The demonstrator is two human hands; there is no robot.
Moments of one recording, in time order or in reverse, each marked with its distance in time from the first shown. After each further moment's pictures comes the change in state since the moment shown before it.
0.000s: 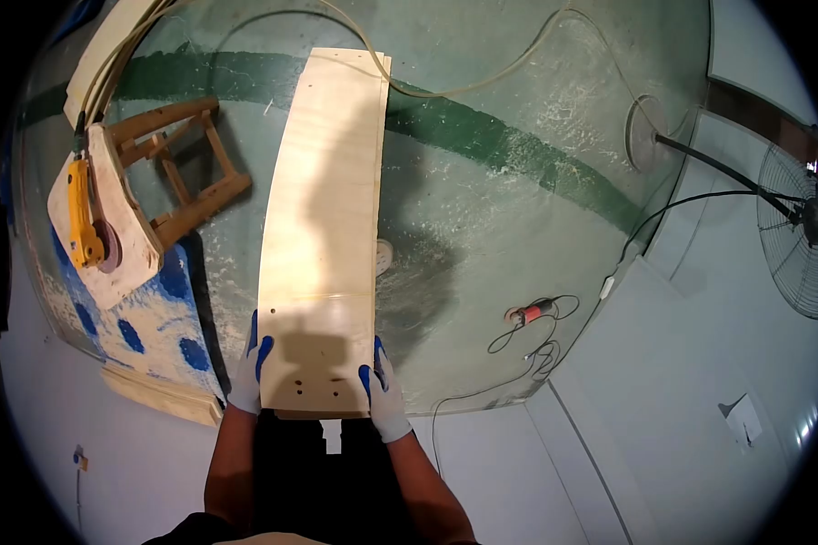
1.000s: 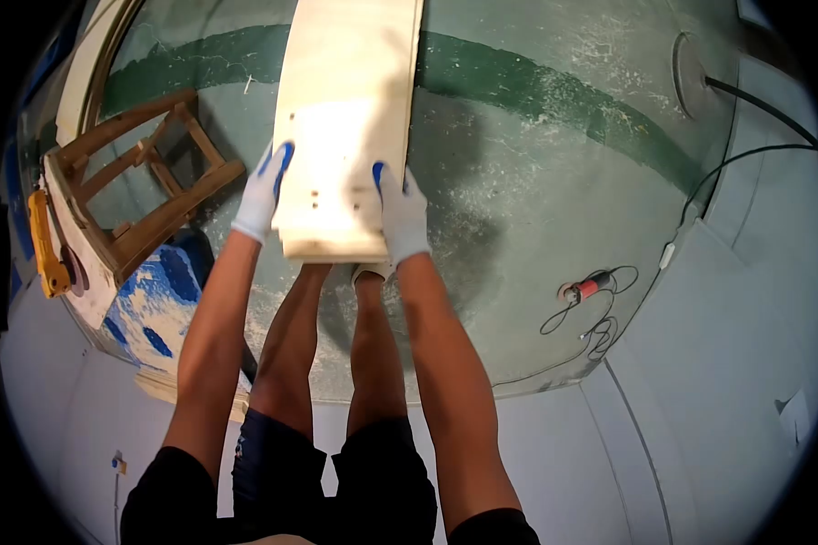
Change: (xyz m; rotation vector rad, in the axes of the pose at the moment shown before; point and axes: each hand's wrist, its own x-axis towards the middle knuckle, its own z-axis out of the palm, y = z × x) left_hand 0.314 0.038 0.031 0.561 -0.007 0.510; right_hand 0.304 -0.036 -0.001 0.190 0.117 -0.119
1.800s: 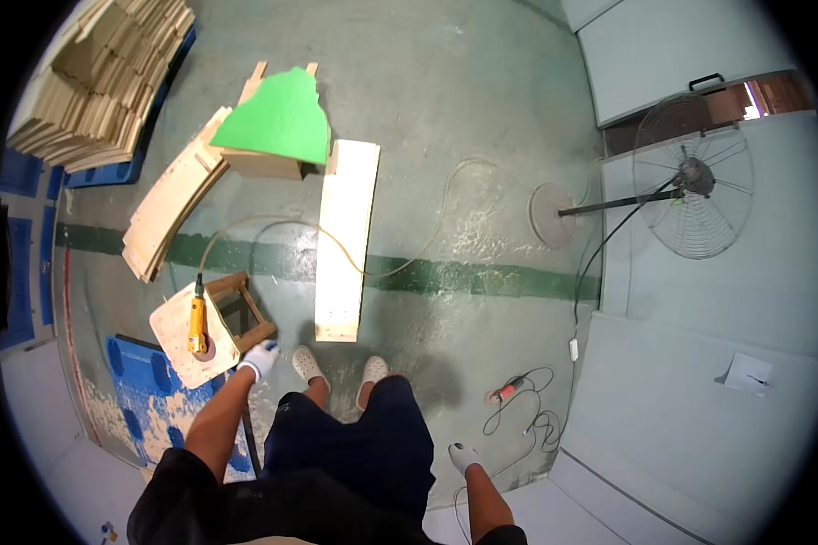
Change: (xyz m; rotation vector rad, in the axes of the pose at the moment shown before) left_hand -0.123 0.241 -0.129 0.816 -0.115 -0.142; right_hand -0.374 -0.041 -0.324 -1.131 0.113 0.354
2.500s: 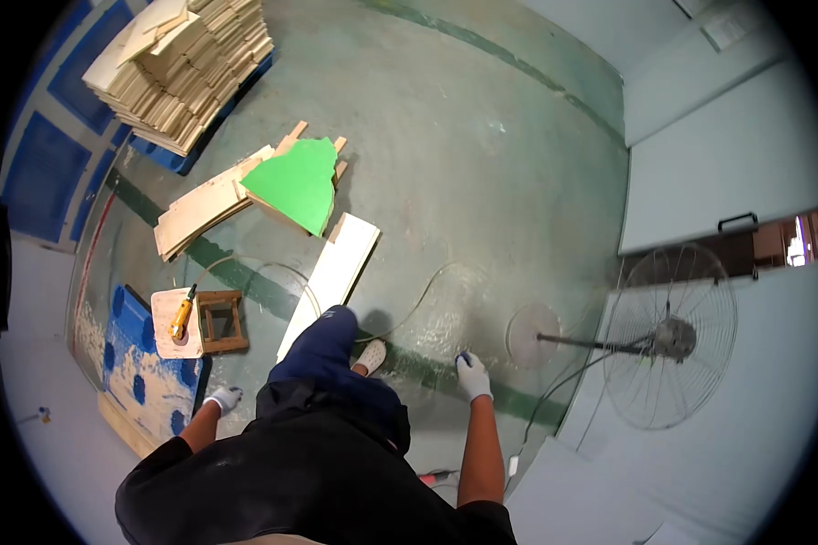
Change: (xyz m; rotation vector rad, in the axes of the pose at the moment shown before) left_hand -0.142 0.199 0.054 0.013 -0.140 -0.321; right_hand 0.112 -0.337 -0.609 0.208 0.374 -0.760
